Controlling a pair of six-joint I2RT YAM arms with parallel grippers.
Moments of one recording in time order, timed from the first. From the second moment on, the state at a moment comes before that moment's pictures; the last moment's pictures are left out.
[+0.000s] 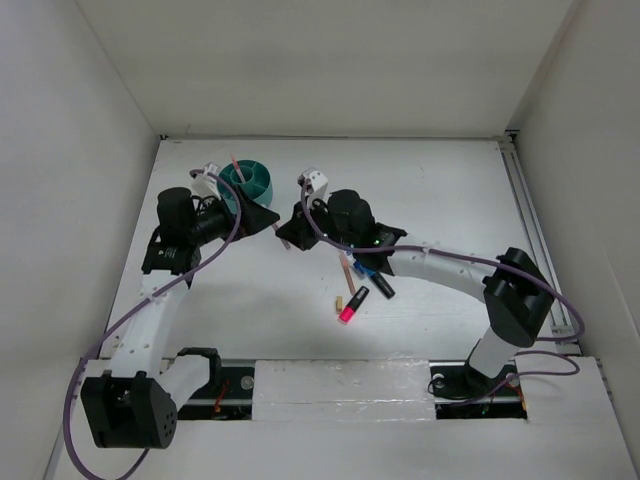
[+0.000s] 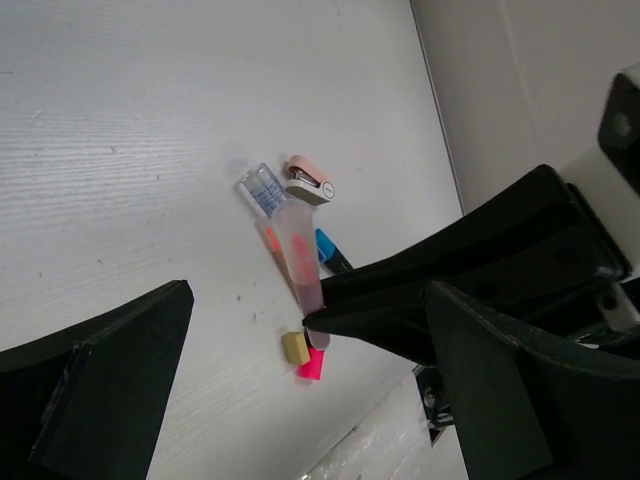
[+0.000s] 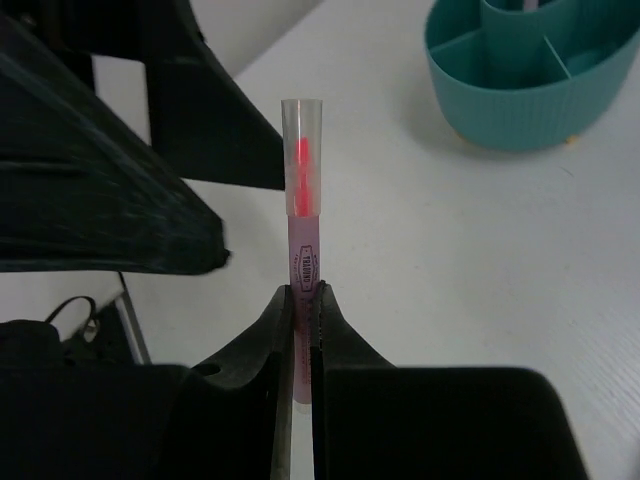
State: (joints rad) left arm -0.04 1.00 0.82 -0.22 0.69 -0.59; right arm 0.91 1.67 1.20 0.23 -0.15 0.35
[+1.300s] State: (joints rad) left arm -0.03 1.30 1.34 -0.23 0.14 -0.59; right arm 0.80 1.46 0.84 0.46 -0.29 0.41
